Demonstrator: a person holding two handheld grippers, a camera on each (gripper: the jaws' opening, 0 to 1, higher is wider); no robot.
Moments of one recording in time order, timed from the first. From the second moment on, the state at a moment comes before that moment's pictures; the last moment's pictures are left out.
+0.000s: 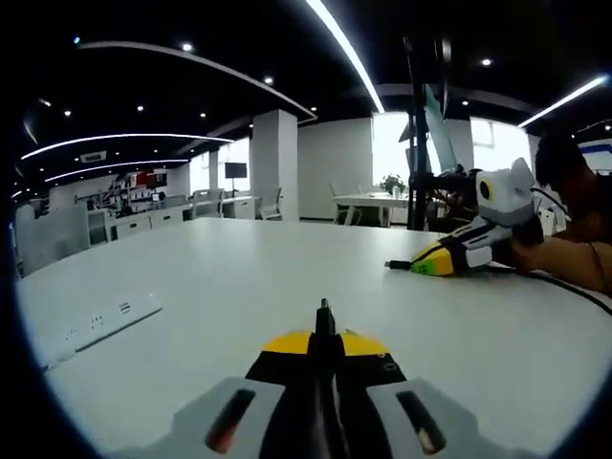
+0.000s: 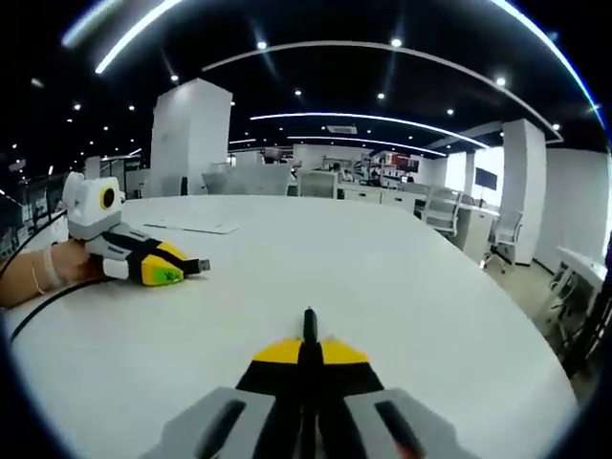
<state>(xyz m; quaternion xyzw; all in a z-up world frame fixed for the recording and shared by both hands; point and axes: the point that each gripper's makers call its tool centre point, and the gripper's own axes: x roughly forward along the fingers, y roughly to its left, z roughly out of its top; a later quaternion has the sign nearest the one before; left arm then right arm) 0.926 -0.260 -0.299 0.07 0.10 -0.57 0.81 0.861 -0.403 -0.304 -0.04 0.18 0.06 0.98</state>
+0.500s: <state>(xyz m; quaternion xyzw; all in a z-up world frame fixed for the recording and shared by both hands) 0.924 -0.239 -0.289 0.03 0.11 -0.56 0.82 0.855 -0.375 -0.265 -0.03 0.12 0.07 0.99</state>
